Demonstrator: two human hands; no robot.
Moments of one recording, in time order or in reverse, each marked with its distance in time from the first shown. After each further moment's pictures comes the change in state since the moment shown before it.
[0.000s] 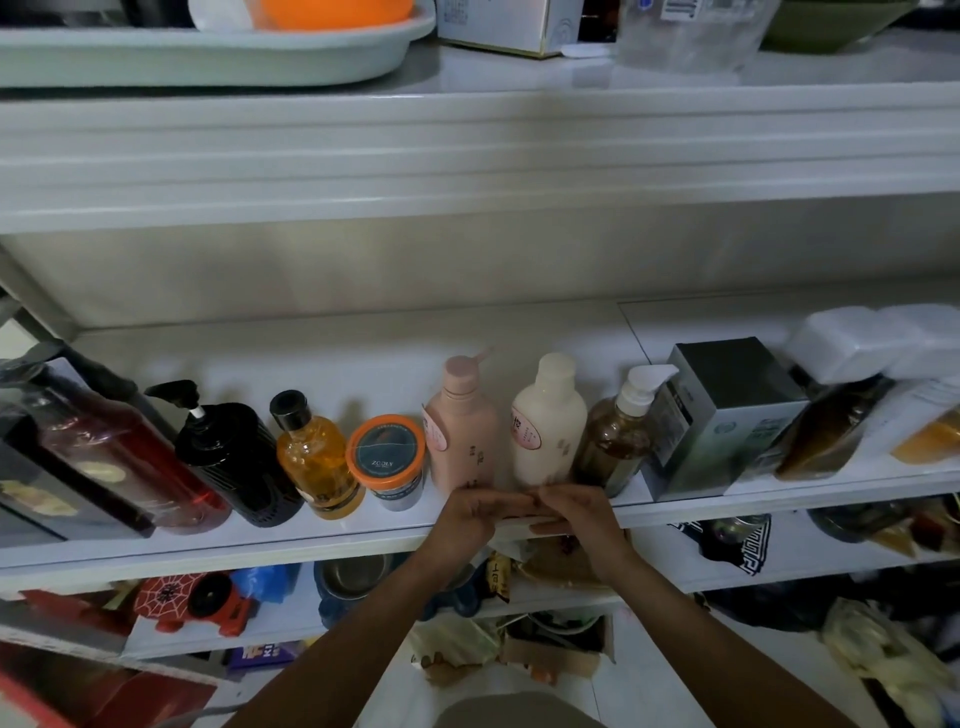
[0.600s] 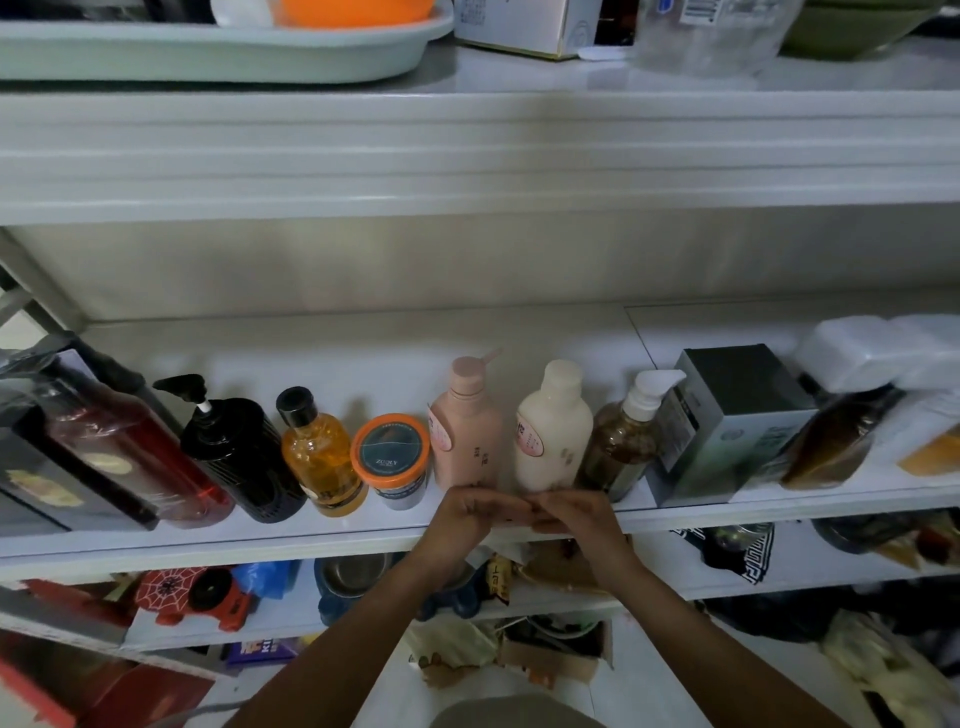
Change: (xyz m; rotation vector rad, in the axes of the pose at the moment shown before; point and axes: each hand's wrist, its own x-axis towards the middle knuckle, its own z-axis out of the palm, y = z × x) left_hand -0.004 0.005 -0.003 -0.084 0.028 -0.014; right_hand -0.010 -0.008 0.006 -0.083 -0.034 -0.070
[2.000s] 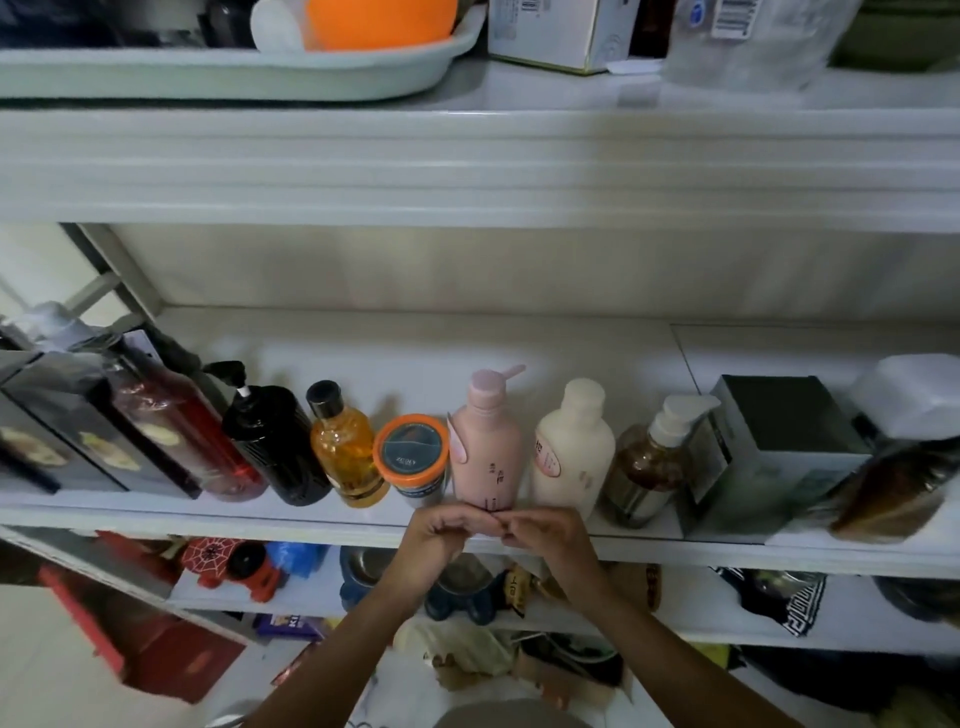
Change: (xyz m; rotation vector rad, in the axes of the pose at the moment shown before) left_hand -0.033 0.004 -0.024 0.035 0.192 0.149; right_hand 0.005 0.004 0.031 -0.102 -0.226 -0.092
